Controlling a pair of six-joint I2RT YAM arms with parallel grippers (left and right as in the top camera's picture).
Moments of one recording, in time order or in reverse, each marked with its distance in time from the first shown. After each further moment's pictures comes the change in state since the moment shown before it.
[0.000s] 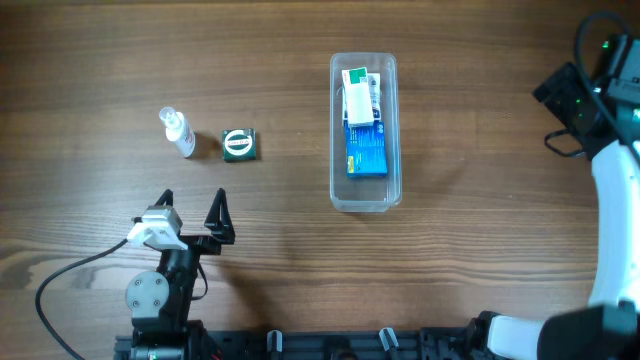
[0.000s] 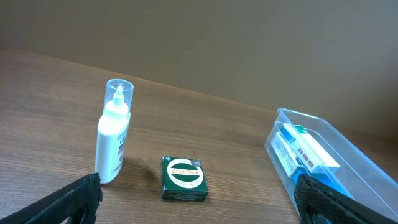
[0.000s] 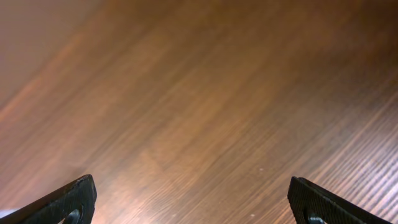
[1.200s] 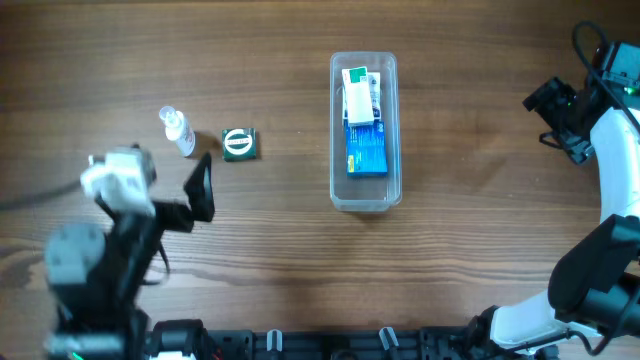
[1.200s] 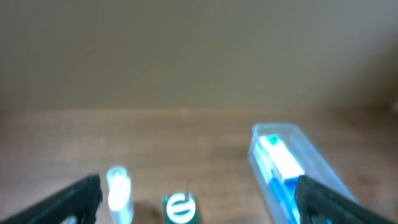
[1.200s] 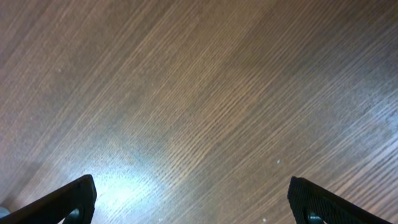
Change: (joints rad) left arm 0.004 0.602 0.888 -0.540 0.085 0.250; right arm -0.068 0.240 -0.001 0.029 -0.143 0.000
